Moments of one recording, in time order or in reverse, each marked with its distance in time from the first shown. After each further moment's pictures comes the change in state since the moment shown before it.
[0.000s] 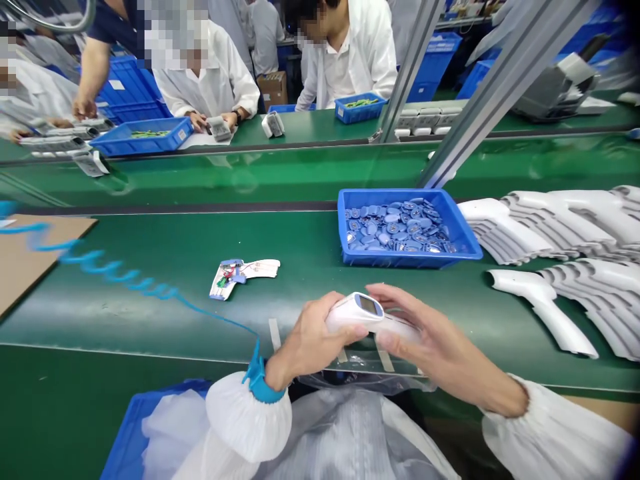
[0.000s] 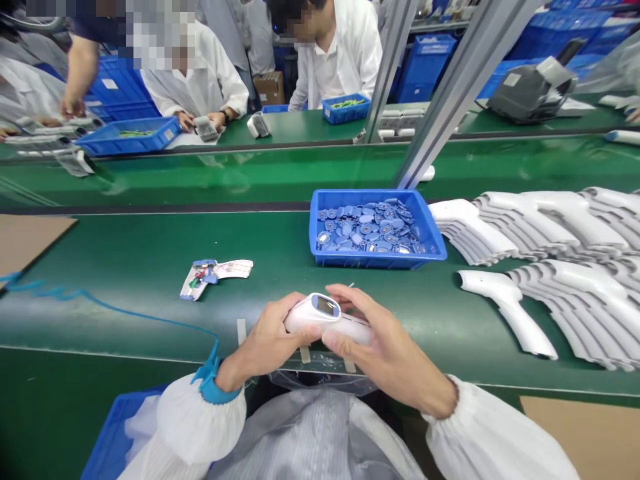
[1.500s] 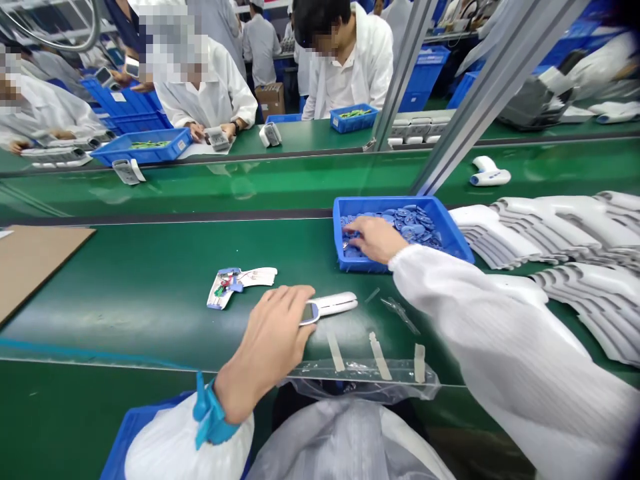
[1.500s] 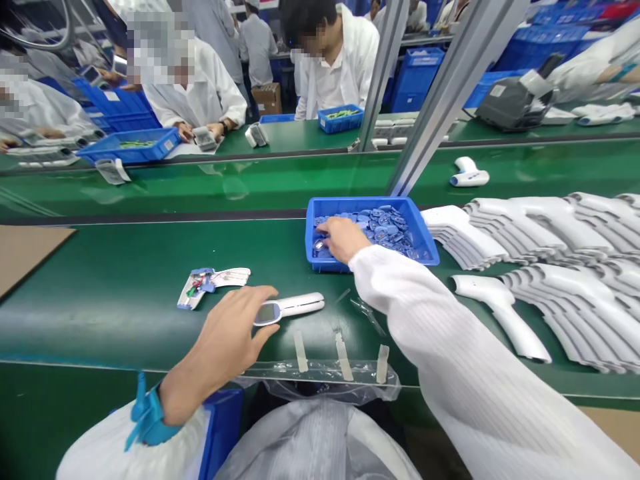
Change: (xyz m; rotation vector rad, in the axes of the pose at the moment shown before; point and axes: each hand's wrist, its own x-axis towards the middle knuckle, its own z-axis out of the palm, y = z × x) left_hand -0.018 0.016 -0.044 0.942 0.163 0.205; right_hand 0.171 0.016 -0.037 -0.738 0.030 -0.112
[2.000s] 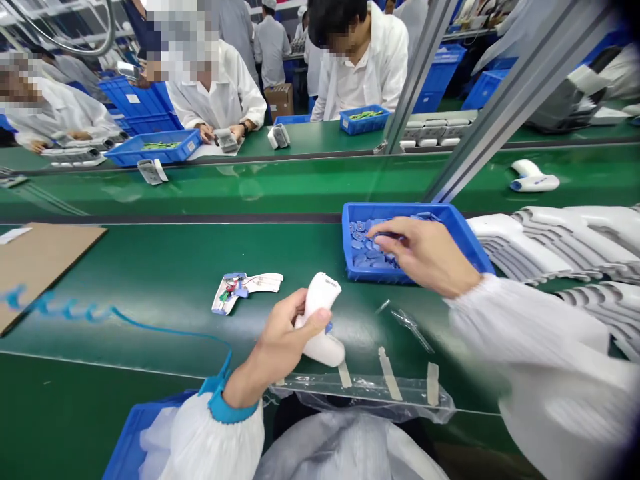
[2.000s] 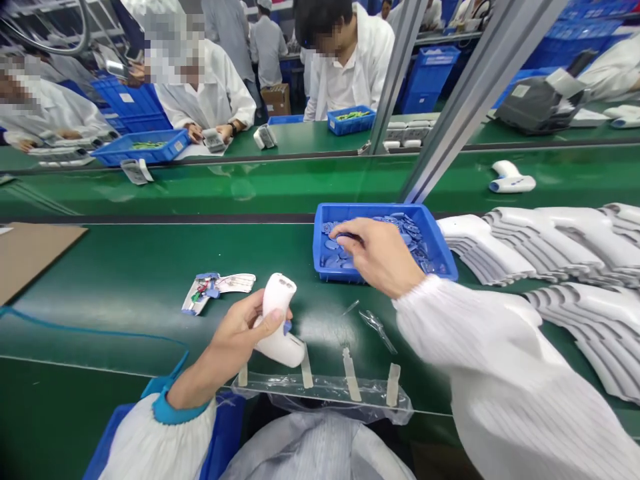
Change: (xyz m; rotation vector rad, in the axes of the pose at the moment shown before) left_hand 0.015 -0.001 0.005 -1.036 -0.040 -0.363; right_hand -0.041 -0.008 -0.035 0.148 0.197 -0.038
